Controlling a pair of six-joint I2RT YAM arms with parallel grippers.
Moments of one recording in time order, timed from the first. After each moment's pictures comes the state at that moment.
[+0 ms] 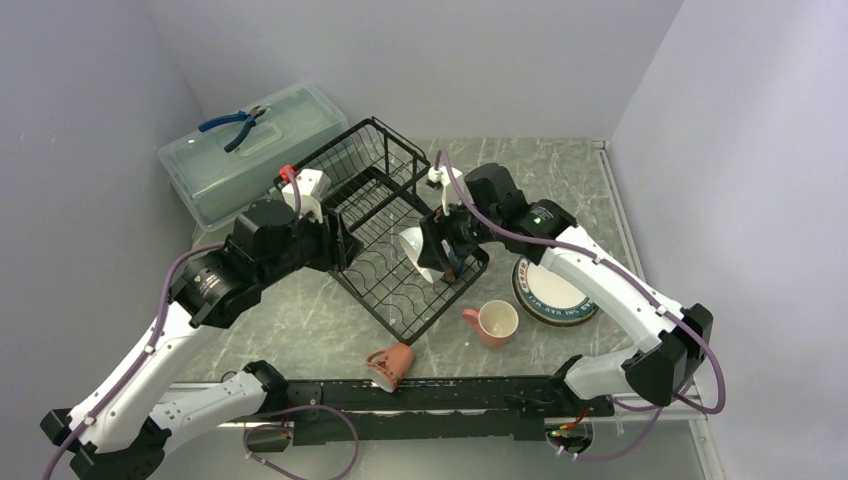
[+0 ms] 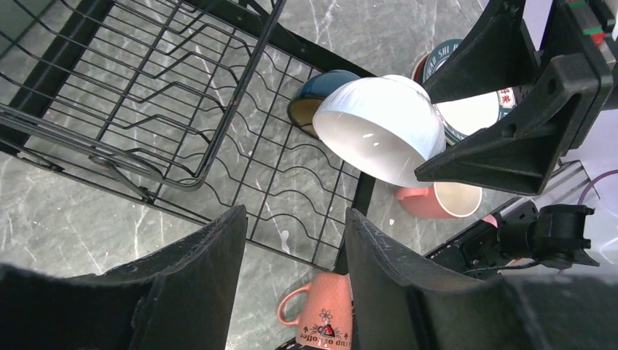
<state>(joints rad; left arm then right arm) -0.68 0.89 1.21 -0.75 -0.07 -0.41 0.72 1.34 1.35 -0.72 -0.34 0.11</state>
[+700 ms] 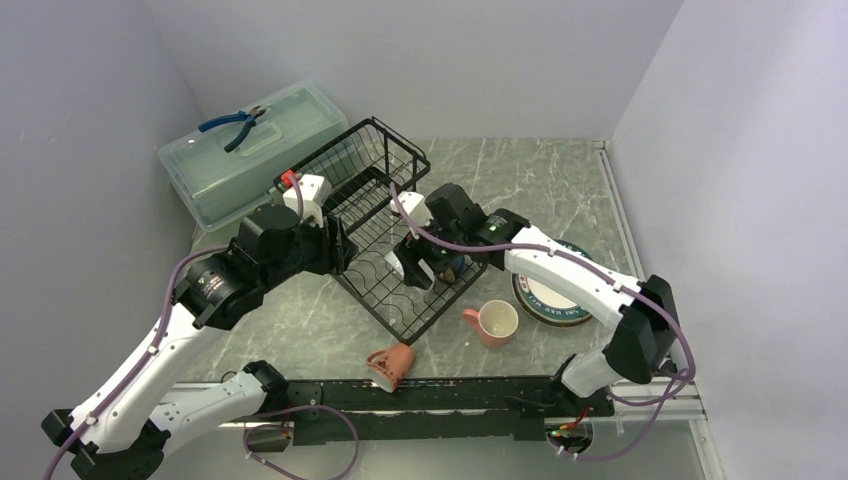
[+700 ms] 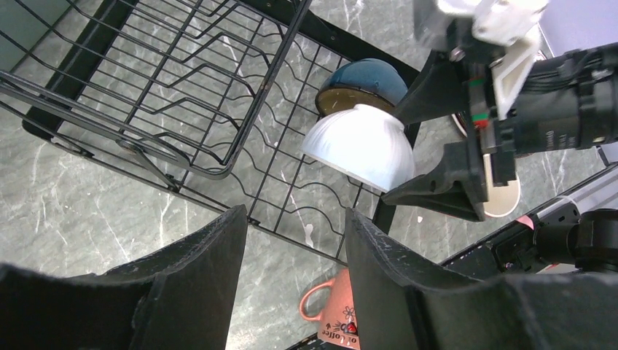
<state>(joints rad) -0.68 0.88 1.17 -0.77 -0.12 -0.38 0.83 1.49 1.31 -0.65 -0.25 -0.03</state>
